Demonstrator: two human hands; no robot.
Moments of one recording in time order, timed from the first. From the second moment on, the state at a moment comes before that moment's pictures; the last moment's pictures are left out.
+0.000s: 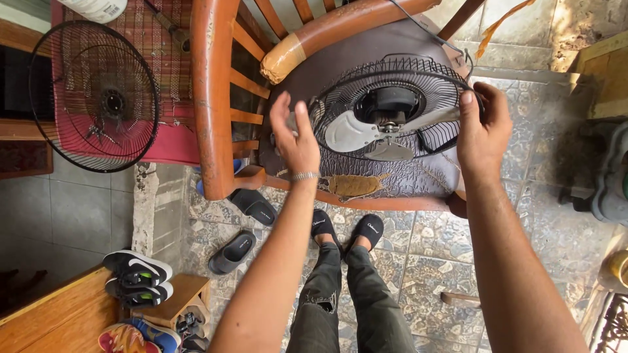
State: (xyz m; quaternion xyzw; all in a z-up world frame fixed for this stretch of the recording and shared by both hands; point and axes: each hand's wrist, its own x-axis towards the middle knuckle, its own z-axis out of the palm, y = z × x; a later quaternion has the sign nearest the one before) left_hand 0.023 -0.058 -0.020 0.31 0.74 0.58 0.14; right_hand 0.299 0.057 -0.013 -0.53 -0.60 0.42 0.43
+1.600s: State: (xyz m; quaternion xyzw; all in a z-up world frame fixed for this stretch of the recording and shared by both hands) left_hand 0.013 -0.088 0.039 0.42 0.74 0.50 0.15; right_hand 0.282 -0.127 0.012 -0.61 -0.65 0.33 0.30
